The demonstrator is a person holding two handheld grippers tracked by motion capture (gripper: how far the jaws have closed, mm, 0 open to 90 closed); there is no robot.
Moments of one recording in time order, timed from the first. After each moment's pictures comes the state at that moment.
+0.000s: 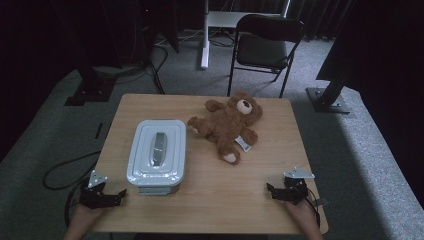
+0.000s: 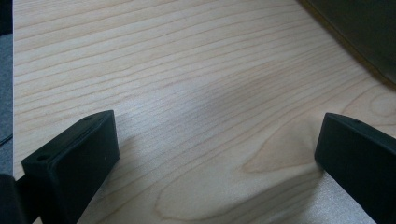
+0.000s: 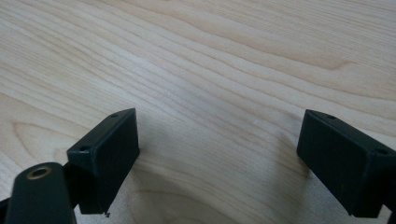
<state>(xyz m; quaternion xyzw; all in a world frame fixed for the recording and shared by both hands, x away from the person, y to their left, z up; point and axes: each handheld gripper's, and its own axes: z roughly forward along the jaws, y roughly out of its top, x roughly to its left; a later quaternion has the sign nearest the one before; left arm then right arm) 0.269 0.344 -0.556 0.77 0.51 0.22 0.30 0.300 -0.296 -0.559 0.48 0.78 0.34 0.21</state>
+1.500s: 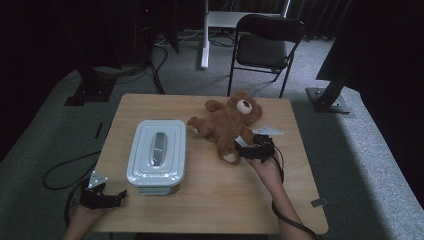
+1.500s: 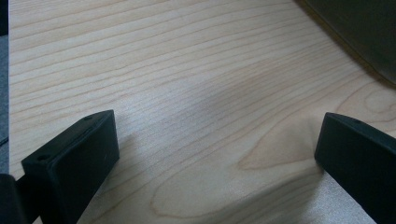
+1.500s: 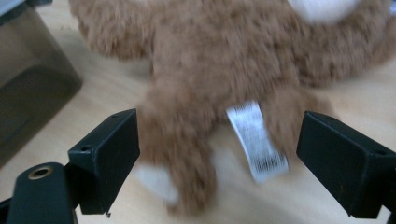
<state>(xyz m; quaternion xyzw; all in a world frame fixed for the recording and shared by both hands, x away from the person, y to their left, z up) 0.267 0.343 -0.556 0.77 0.51 0.21 0.31 0.393 -0.188 -0.471 0.48 0.75 0.42 0.20</state>
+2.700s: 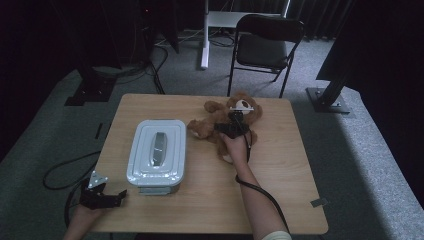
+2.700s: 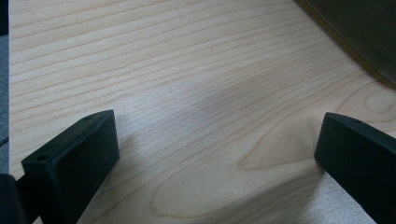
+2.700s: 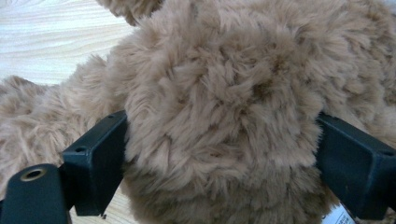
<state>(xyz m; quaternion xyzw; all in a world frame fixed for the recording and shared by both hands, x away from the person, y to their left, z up) 0.267 0.343 -0.556 0.77 0.51 0.21 0.31 0.500 -0.113 -0.495 0.62 0.69 0.36 0.13</state>
